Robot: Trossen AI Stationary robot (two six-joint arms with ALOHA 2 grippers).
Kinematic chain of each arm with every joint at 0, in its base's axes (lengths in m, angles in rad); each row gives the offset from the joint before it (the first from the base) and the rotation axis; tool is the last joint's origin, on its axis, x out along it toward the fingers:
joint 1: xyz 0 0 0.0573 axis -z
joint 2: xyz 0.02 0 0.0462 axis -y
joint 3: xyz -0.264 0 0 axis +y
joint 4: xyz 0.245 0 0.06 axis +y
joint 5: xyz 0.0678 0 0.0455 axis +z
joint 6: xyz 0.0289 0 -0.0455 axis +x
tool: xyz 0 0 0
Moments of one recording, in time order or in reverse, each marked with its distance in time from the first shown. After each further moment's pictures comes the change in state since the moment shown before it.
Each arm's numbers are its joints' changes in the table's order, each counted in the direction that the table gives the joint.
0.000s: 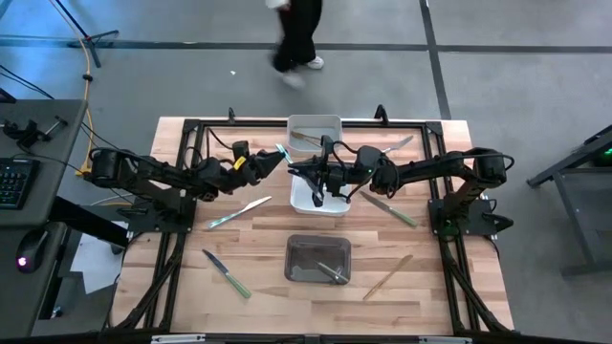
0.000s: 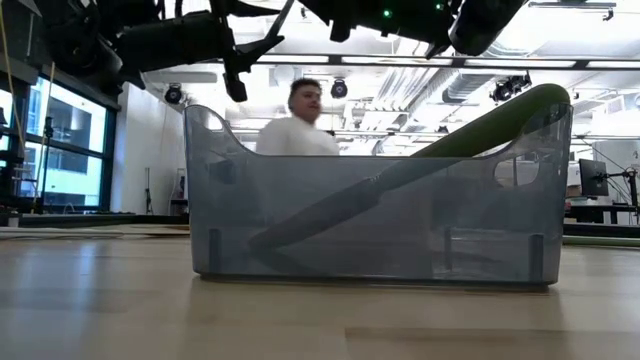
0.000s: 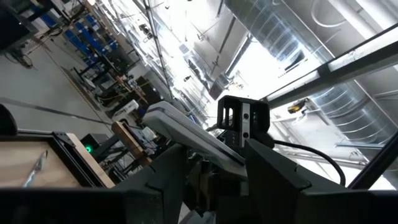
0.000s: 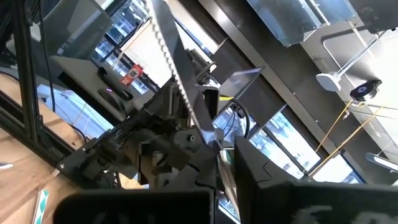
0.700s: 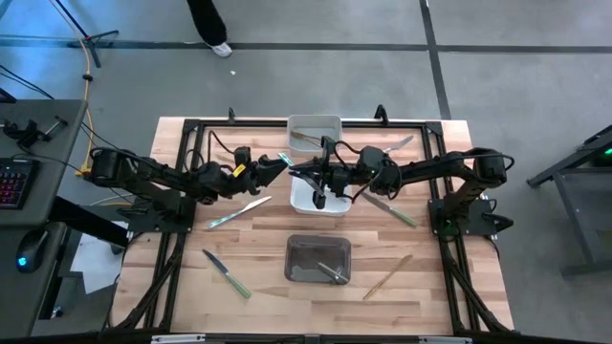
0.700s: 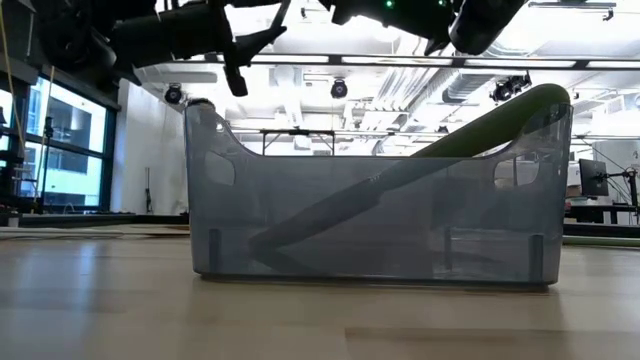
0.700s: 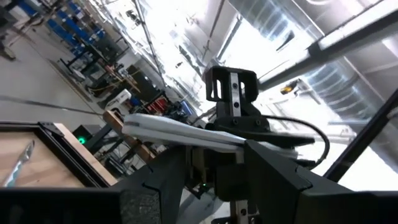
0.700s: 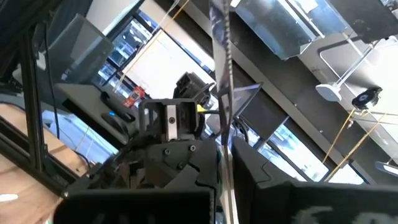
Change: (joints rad) left arm 0.071 0.000 0.000 0.013 -0.026 0.057; right arm 0.000 0.002 -0.001 -0.059 0.036 0.057
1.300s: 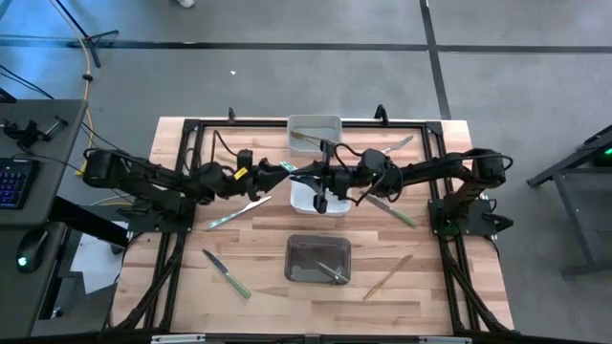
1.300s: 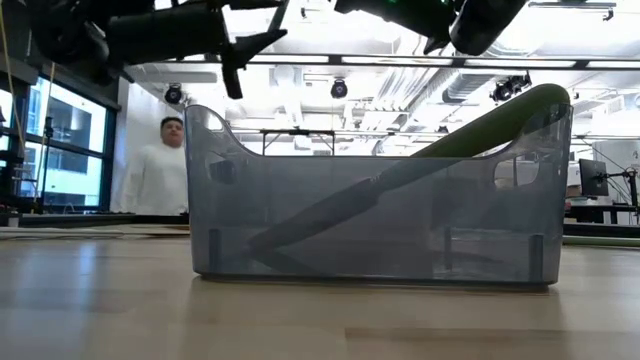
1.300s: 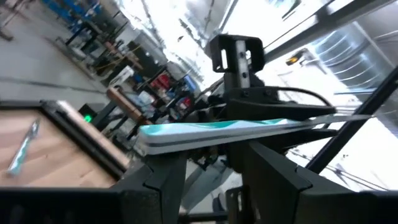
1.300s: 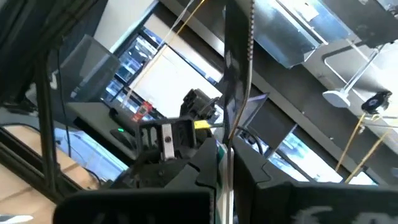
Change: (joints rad) left arm 0.026 0.061 0.004 0.154 -0.077 0.035; right arm -0.002 -0.003 0.001 -0.070 0.023 0.049
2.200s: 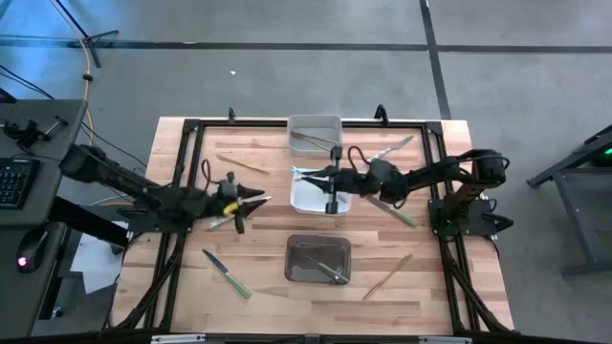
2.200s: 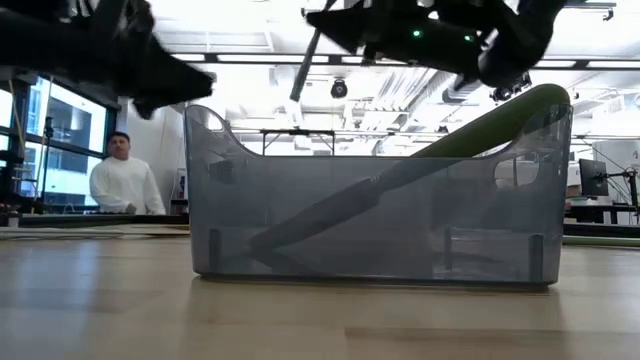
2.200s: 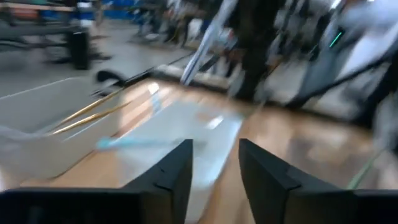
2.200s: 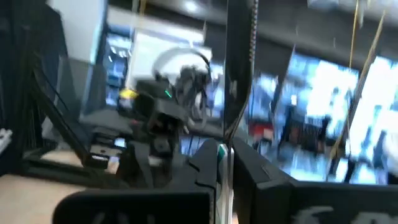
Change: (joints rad) left arm 0.336 0.414 0.238 0.583 0.439 0.555; right arm 0.013 0.001 0.231 -0.174 -0.149 0.426
